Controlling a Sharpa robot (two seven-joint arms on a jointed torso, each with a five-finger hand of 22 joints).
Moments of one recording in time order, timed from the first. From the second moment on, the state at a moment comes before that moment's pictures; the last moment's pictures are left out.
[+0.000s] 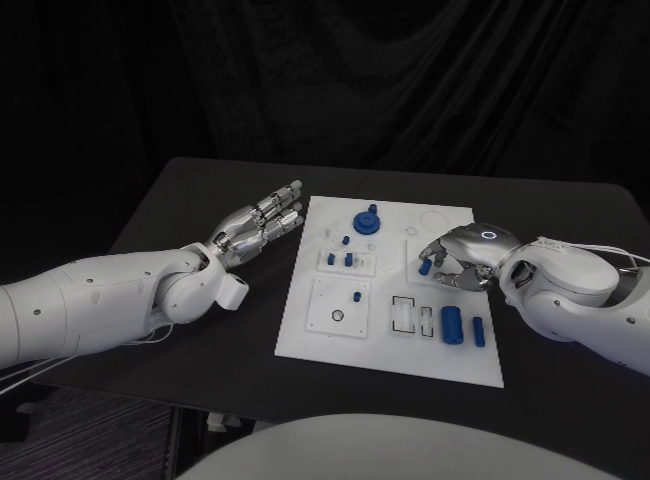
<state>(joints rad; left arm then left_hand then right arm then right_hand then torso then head) 1.06 -0.90 -0.21 1.36 -0.16 0.10 0.68 1.50 0.23 -0.24 0.25 0.45 0.13 -0.11 0.02 0.02 0.00 0.02 0.00 0.00 0.00 0.10 0.00 0.00 0.12 0.00 0.16 0.00 0.00 1.22 -0.85 -0.25 1.57 -1.73 -0.25 -0.15 1.47 -0.10 0.27 0.14 0.33 0.79 0.12 0.07 0.13 0.98 0.10 0.29 0.07 1.41 0.02 1.20 1.05 0.14 1.39 0.12 0.86 1.31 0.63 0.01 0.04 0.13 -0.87</state>
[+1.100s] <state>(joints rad) 1.06 -0.90 -0.21 1.35 -0.16 0.11 0.68 1.51 0.24 -0.23 0.24 0.46 0.13 -0.10 0.02 0.02 0.00 0.02 0.00 0.00 0.00 0.10 0.00 0.00 0.12 0.00 0.16 0.00 0.00 1.22 -0.82 -0.24 1.53 -1.70 -0.27 -0.14 1.44 -0.11 0.31 0.13 0.24 0.95 0.14 0.17 0.22 1.08 0.07 0.29 0.12 1.42 0.00 1.20 1.08 0.12 1.41 0.10 0.89 1.31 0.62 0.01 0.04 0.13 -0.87</state>
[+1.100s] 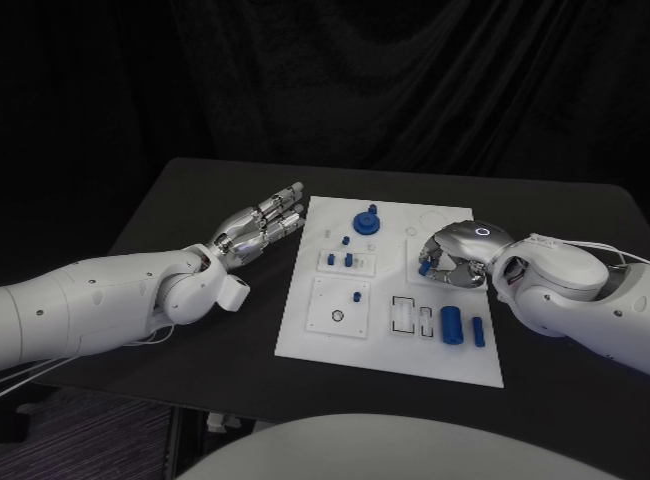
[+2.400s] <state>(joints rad) 1.05 -0.89 -0.21 1.34 -0.16 0.12 0.68 1.51 0.24 -0.22 0.23 0.46 0.14 -0.09 0.02 0.02 0.00 0.02 0.00 0.00 0.00 0.10 0.00 0.00 0.12 0.00 0.16 0.00 0.00 1.22 -0.80 -0.24 1.52 -1.70 -0.25 -0.14 1.47 -0.09 0.32 0.09 0.27 0.93 0.14 0.17 0.27 1.05 0.07 0.35 0.20 1.42 0.00 1.19 1.07 0.12 1.40 0.10 0.86 1.31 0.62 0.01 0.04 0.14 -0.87</state>
